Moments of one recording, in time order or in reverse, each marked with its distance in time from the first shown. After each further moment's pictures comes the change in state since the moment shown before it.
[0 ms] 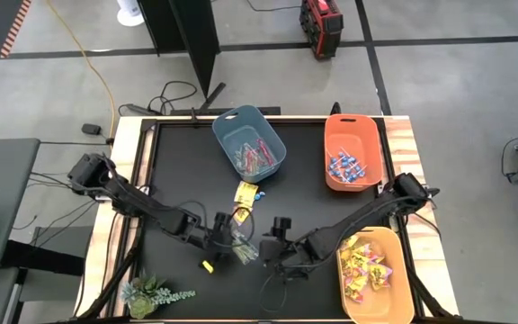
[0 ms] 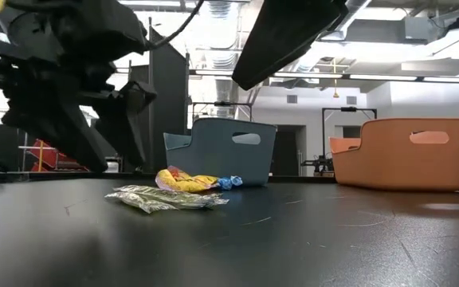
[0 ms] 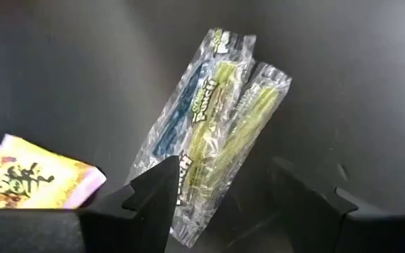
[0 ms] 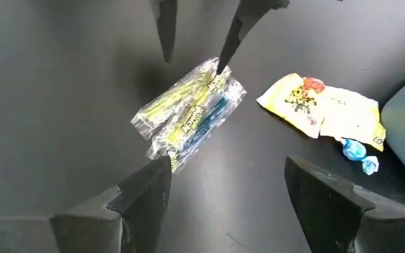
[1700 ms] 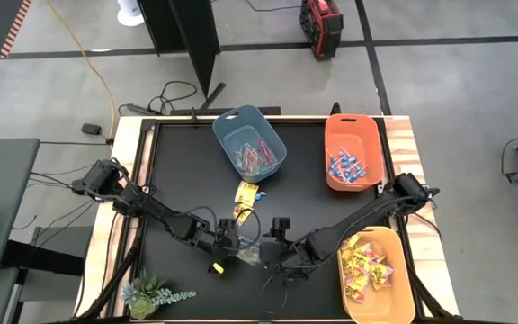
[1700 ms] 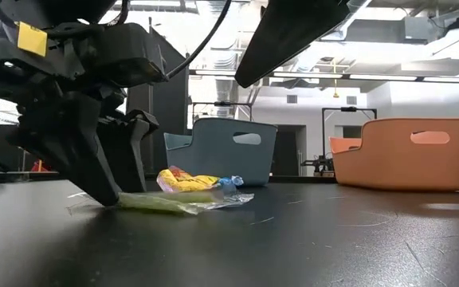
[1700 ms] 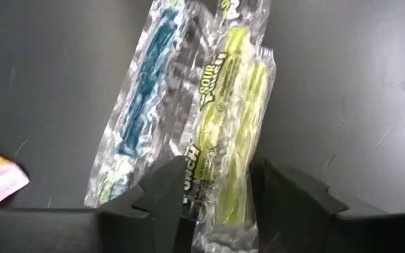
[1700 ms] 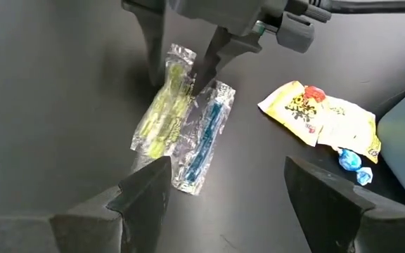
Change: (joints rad) left arm 0.000 0.138 0.055 0.063 0.070 -0.218; right arm 0.003 0.000 0.000 0.000 0.003 -0.069
